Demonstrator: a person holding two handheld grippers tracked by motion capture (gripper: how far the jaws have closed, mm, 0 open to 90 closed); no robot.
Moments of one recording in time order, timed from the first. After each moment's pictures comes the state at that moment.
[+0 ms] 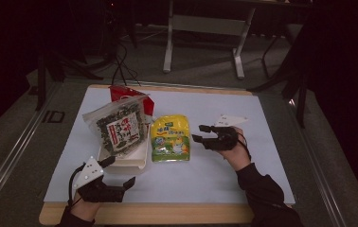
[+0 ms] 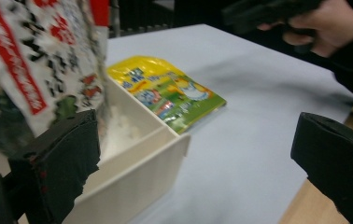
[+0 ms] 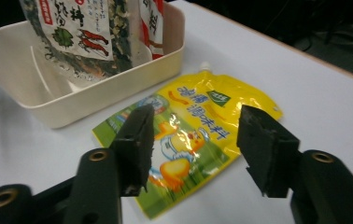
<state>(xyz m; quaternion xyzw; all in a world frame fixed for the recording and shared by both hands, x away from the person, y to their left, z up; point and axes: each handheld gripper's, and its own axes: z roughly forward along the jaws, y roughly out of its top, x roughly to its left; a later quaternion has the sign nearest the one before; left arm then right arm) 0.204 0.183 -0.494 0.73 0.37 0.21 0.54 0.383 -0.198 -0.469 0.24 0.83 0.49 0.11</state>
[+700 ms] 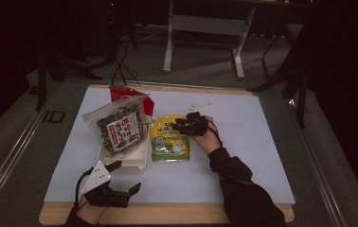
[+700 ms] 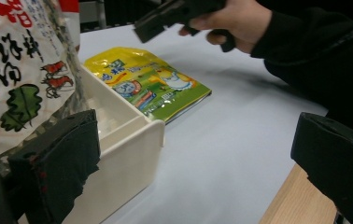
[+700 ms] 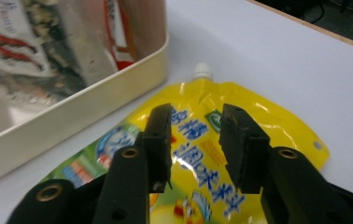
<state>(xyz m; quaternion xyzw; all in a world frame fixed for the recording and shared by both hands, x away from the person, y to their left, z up) 0.201 0.172 -0.504 0.74 0.35 0.20 0.54 0.447 -0.118 -0.501 0.28 0.84 0.45 0.10</state>
